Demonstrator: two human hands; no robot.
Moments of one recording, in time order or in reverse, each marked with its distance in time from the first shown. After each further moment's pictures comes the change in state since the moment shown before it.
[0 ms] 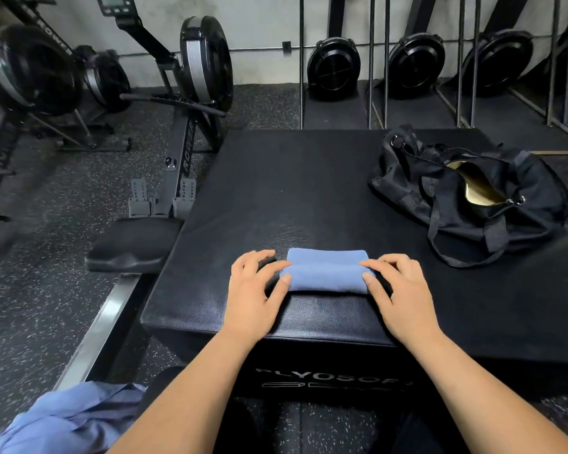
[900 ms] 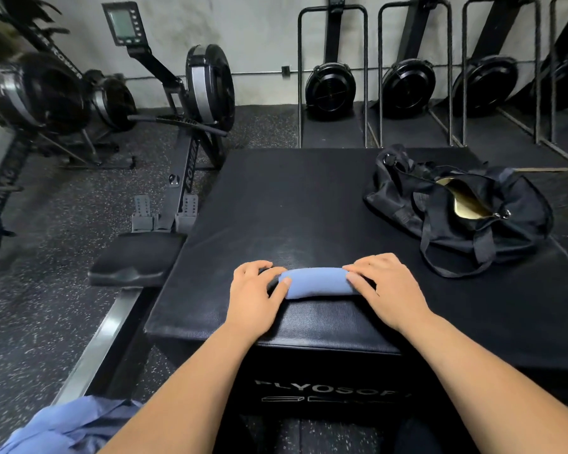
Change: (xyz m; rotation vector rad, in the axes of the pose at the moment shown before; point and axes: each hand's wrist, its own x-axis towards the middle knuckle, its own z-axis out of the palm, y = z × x) left_hand 0.017 0.000 -0.001 0.091 -0.067 -0.116; right_hand 0.037 -0.013 -0.013 -0.108 -0.210 -0.116
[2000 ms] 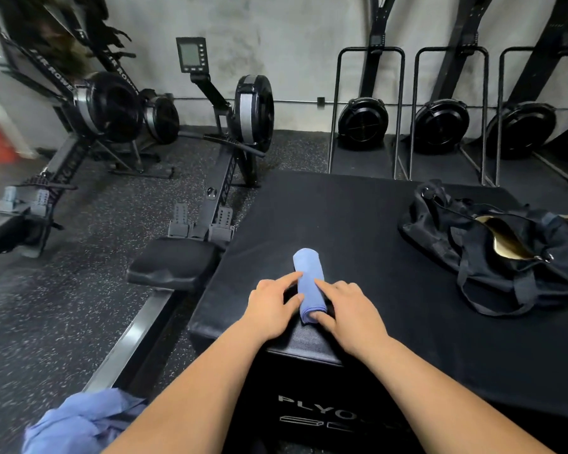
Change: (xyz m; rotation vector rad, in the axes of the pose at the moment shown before) left_hand 0.004 -0.015 -0.052 -0.102 -0.223 -0.136; right_hand 0.021 -0.128 0.046 -0.090 -0.281 -0.002
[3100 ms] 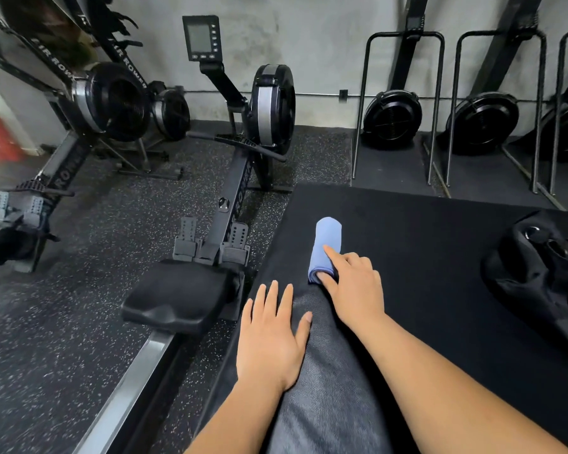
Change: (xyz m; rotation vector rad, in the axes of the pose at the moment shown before) left_hand 0.126 -0.086 -0.024 0.514 0.252 -0.036; right_hand 0.270 -0.012 0.055 0.019 0.273 0.119
